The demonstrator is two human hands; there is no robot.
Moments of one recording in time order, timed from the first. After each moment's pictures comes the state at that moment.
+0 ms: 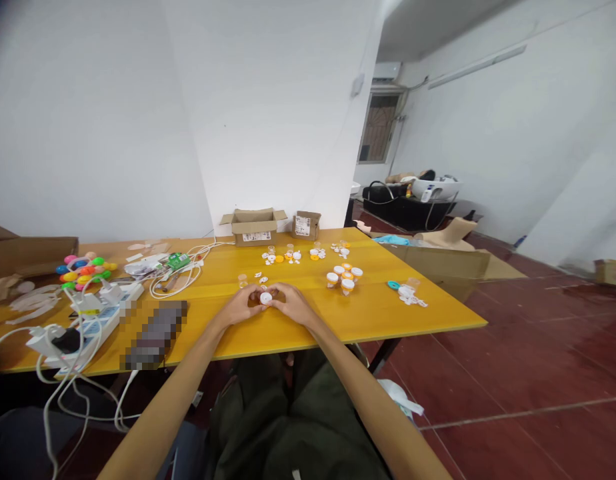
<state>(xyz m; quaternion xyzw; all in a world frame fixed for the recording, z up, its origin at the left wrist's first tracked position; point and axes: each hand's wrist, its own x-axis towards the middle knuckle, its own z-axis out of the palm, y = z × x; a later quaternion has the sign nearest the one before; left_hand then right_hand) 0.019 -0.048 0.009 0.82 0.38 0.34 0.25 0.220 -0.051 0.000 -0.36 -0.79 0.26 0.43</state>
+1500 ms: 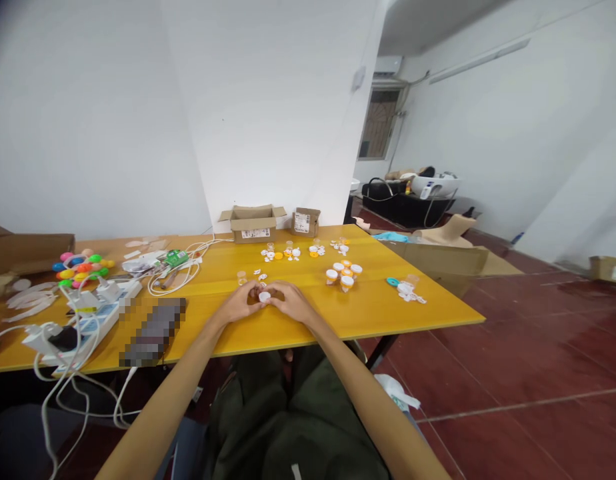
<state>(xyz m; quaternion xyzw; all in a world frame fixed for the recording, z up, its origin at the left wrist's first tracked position) 0.018 -0.052 0.013 0.82 0.38 0.33 0.25 0.219 -0.057 0.003 -0.34 -0.80 0.25 0.42</state>
